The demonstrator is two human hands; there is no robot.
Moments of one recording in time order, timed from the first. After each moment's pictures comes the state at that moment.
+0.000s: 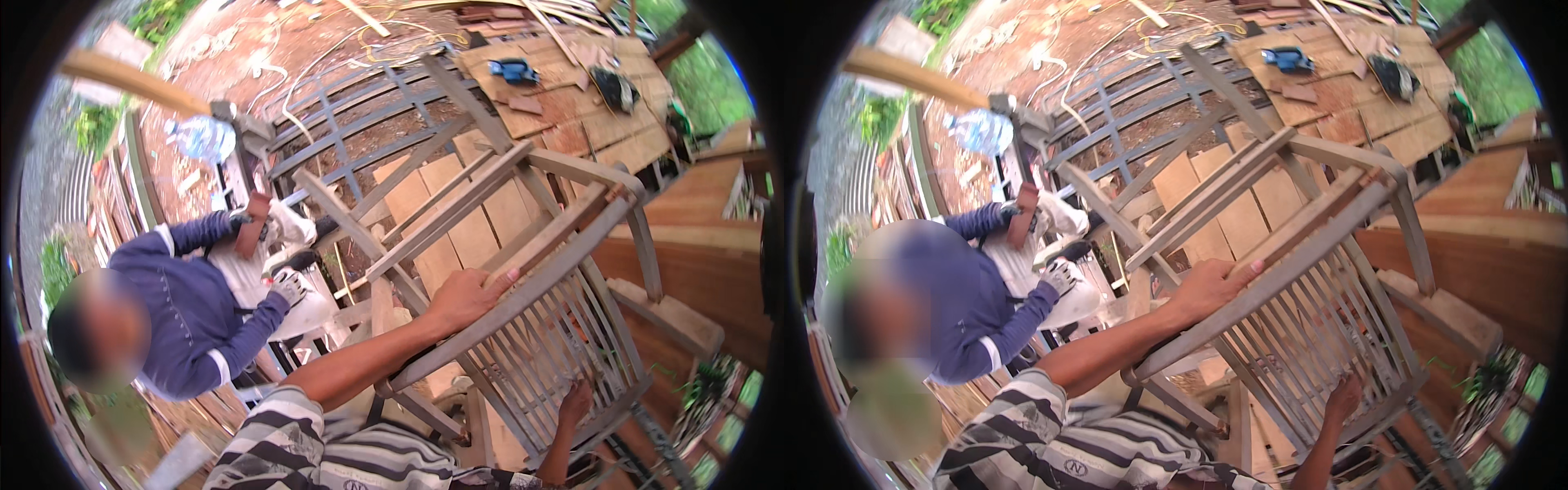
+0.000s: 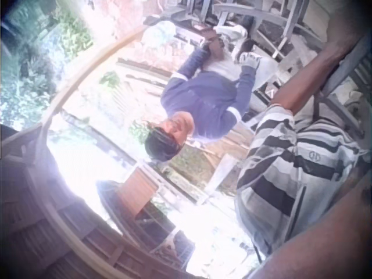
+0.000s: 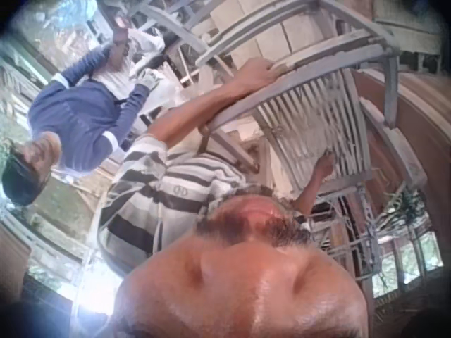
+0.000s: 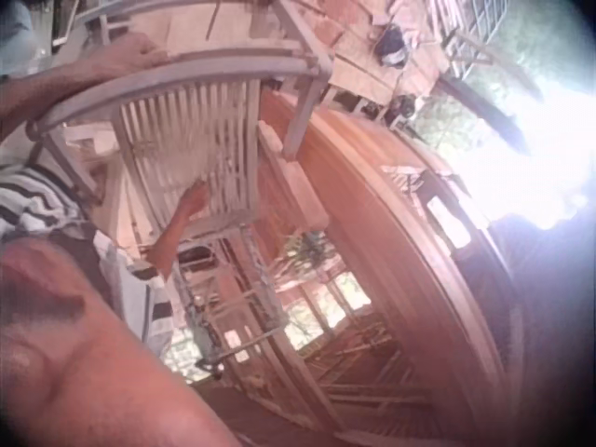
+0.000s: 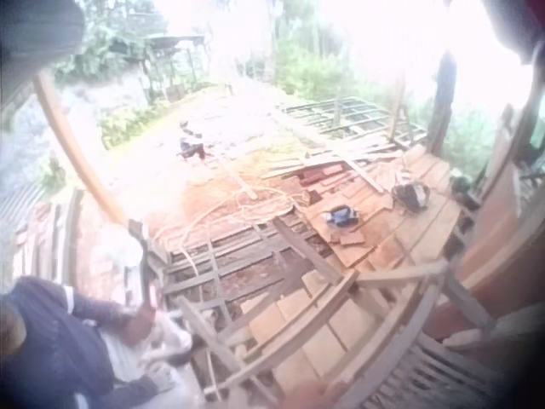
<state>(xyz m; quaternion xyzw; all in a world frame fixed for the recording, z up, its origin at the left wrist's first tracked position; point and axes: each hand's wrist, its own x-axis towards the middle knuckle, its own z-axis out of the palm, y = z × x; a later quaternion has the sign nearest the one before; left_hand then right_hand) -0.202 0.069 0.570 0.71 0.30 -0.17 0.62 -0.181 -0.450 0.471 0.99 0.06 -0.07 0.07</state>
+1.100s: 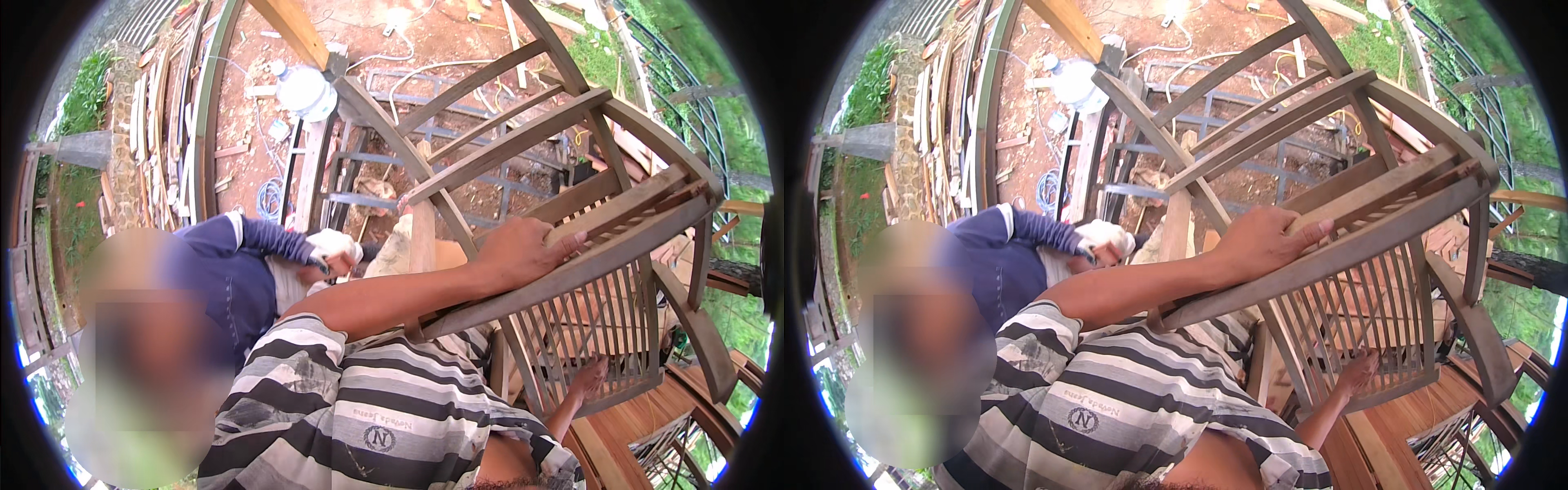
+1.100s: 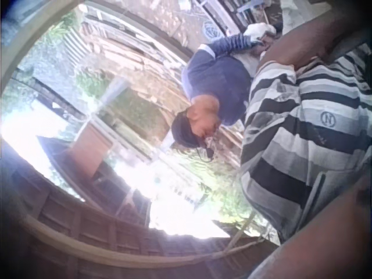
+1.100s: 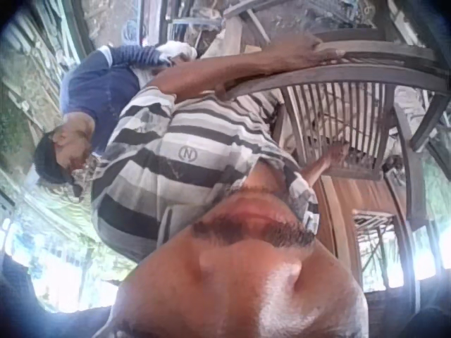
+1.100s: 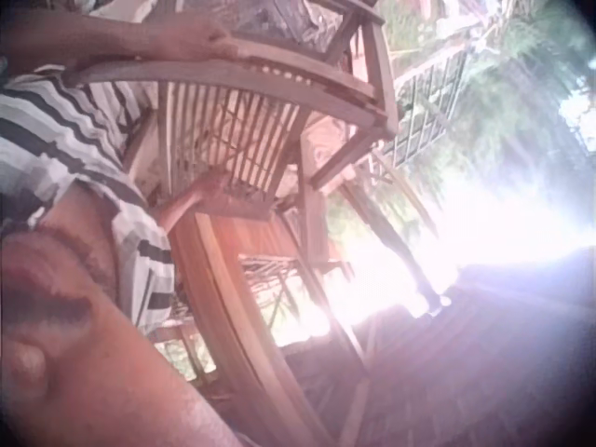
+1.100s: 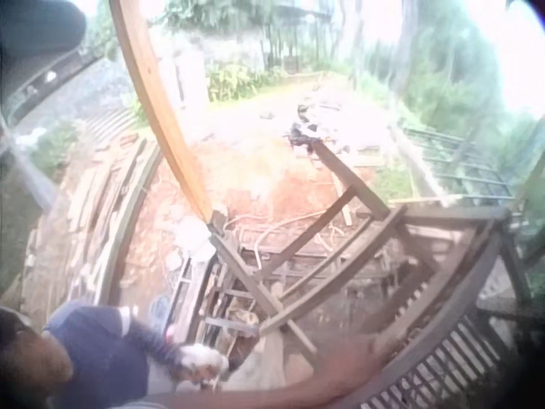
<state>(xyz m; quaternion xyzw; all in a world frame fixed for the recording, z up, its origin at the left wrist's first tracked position) -0.089 0.534 0.723 0.69 0.39 0.10 0.60 0.185 0.131 0.573 0.96 0.27 0.03 0.04</state>
